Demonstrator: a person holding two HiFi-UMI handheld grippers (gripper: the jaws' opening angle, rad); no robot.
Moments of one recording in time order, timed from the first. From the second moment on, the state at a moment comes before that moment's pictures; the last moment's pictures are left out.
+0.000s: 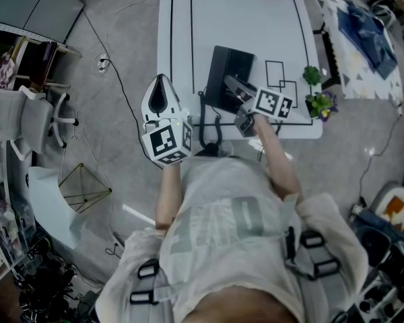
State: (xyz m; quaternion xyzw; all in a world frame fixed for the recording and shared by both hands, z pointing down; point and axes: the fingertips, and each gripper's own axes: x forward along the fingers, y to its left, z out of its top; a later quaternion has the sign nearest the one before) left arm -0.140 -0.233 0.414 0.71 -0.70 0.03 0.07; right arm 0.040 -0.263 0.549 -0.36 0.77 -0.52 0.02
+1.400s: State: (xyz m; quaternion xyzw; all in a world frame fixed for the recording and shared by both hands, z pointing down) left arm -0.144 -0.230 0.409 0.71 -0.70 0.02 0.06; right arm 0.082 -0.261 0.566 -0.50 0.74 -0.44 -0.08
